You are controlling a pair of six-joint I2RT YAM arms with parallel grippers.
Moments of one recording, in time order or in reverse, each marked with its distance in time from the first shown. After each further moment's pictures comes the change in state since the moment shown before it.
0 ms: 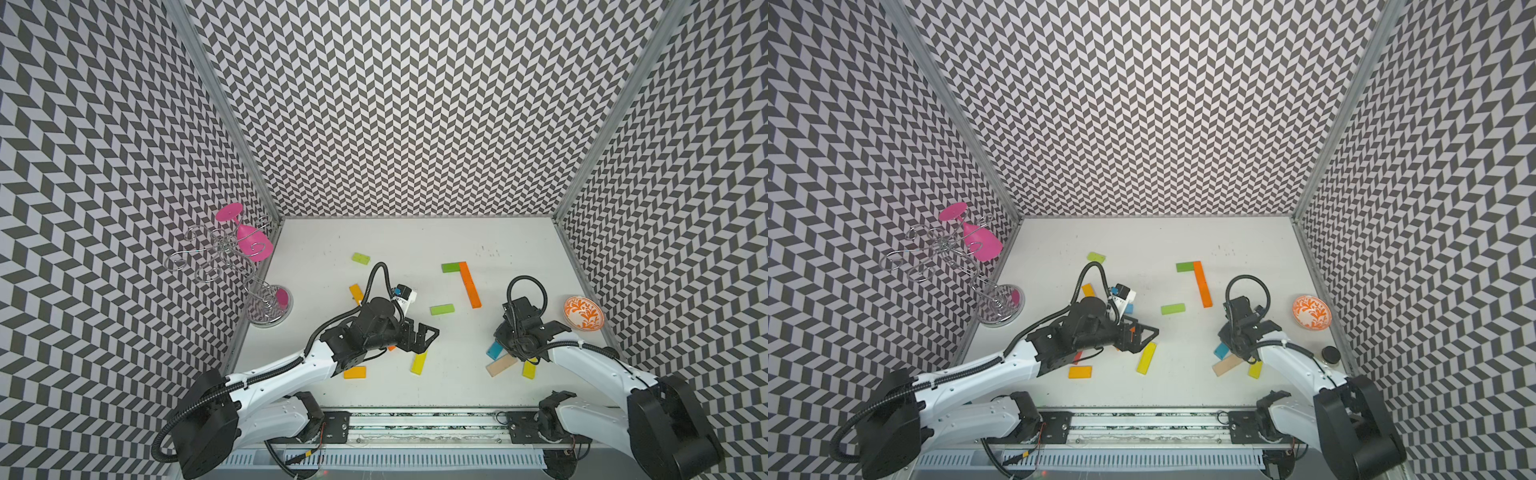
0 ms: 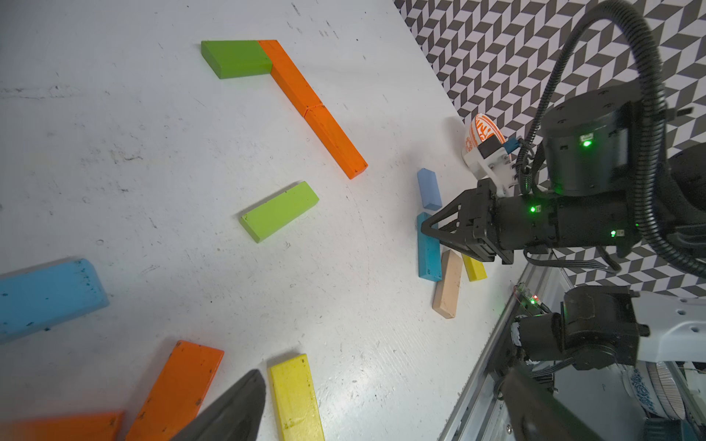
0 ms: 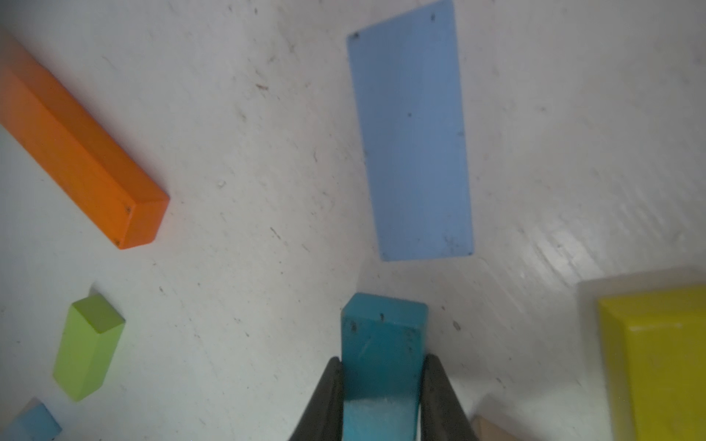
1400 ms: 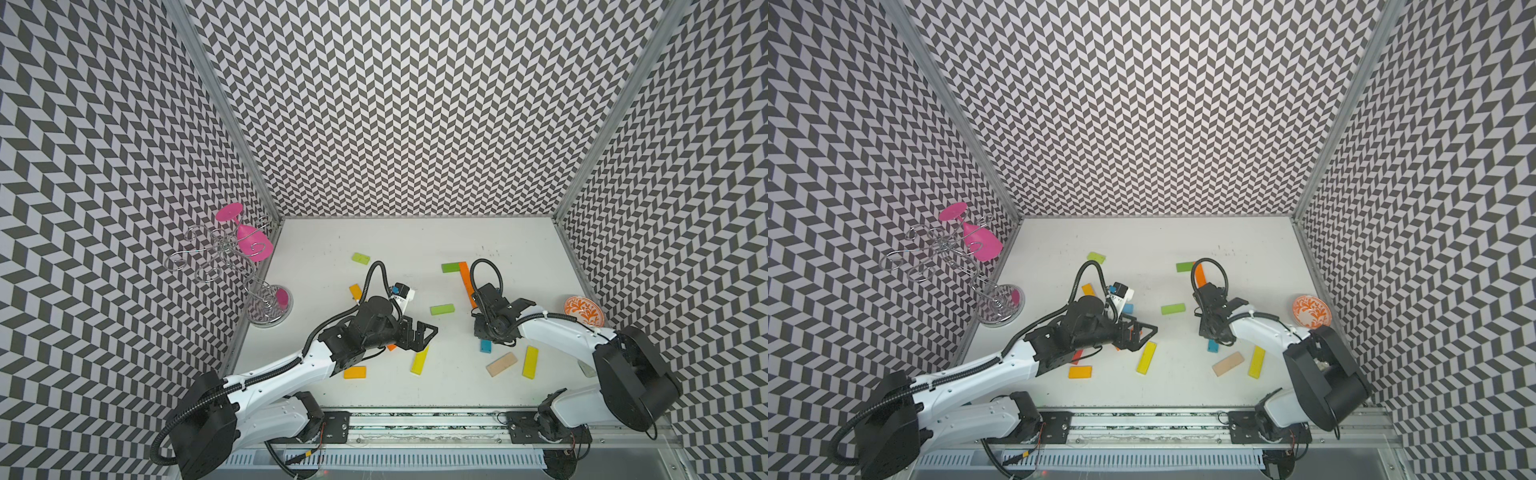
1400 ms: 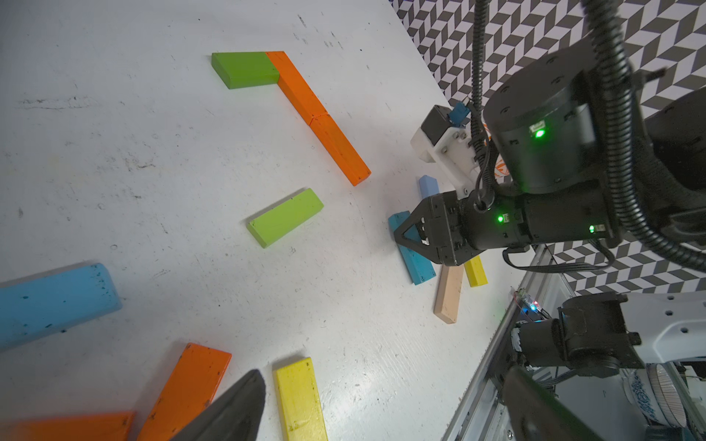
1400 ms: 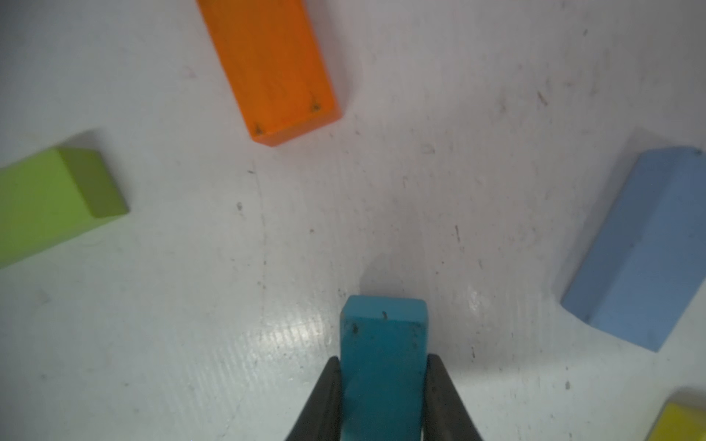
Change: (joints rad) left arm 0.010 -0.003 0.000 -0.001 0.000 0.000; right arm 0.178 0.270 0.261 -0.095 0.114 -0.425
